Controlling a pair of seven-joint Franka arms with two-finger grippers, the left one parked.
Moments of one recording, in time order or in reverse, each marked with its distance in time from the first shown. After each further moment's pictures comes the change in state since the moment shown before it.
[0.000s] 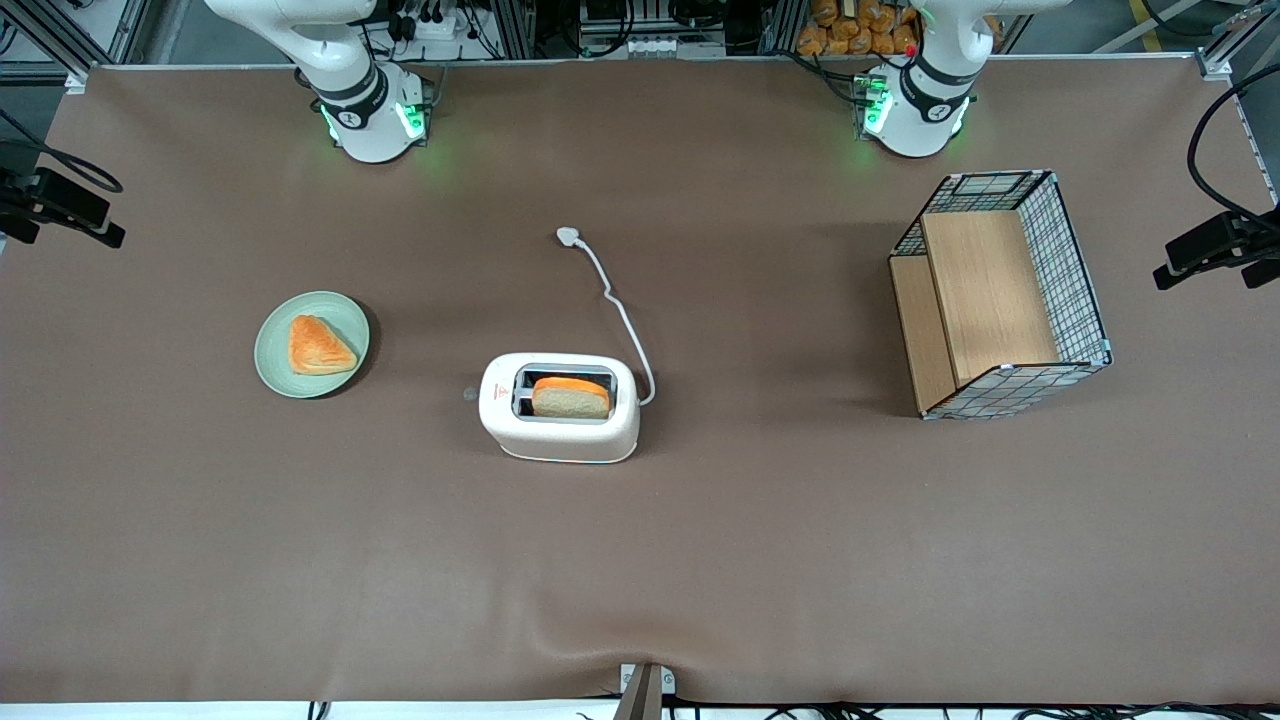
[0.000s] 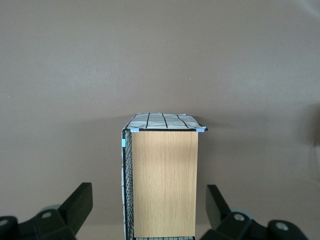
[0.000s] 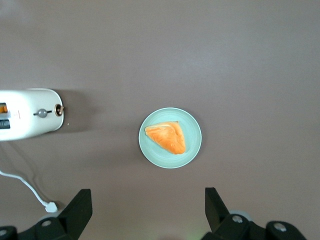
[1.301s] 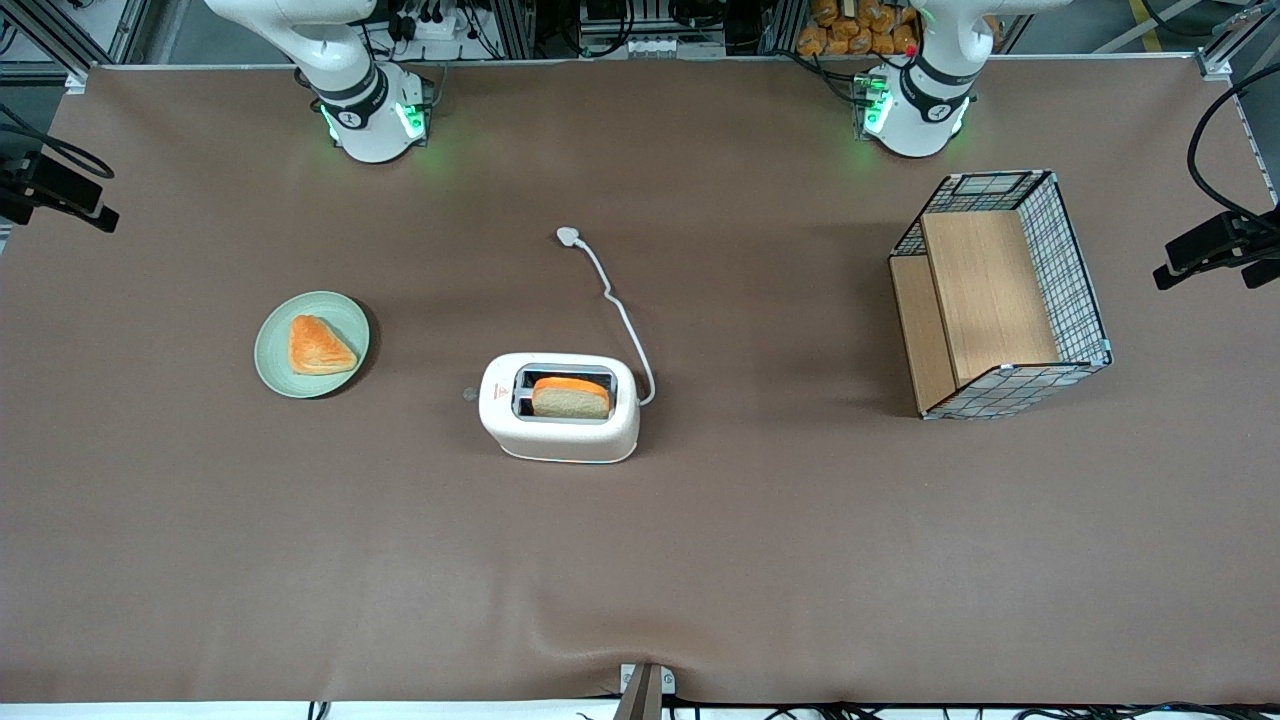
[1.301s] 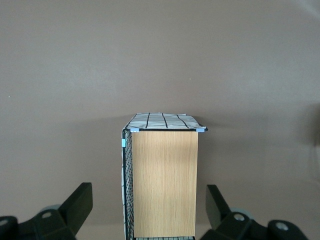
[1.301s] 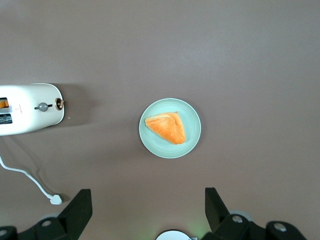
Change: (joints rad) arm -0.001 0.000 0.003 0.033 0.000 -0.066 0.015
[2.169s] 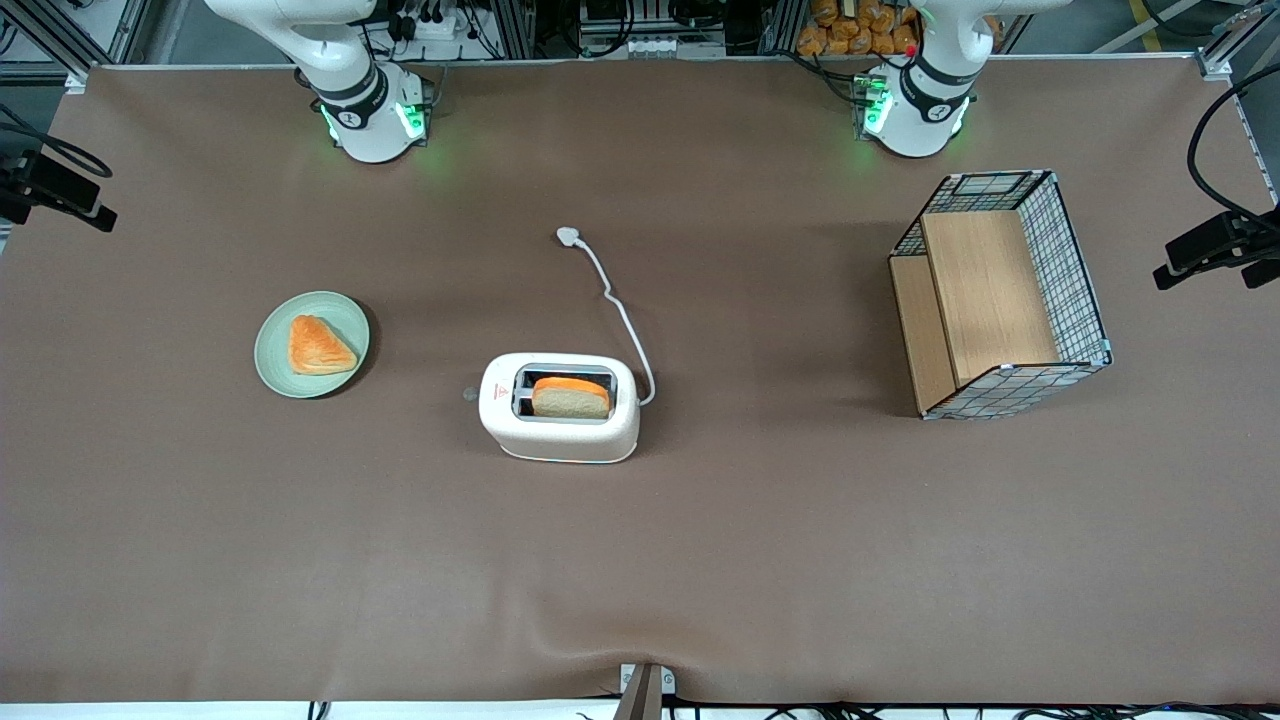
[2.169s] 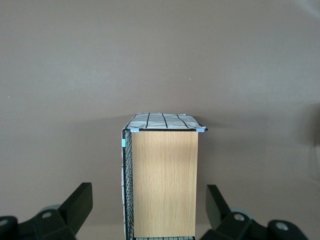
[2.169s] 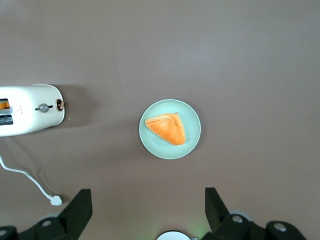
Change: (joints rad) arm 0.000 0.000 -0.001 0.005 0.000 0.001 0.000
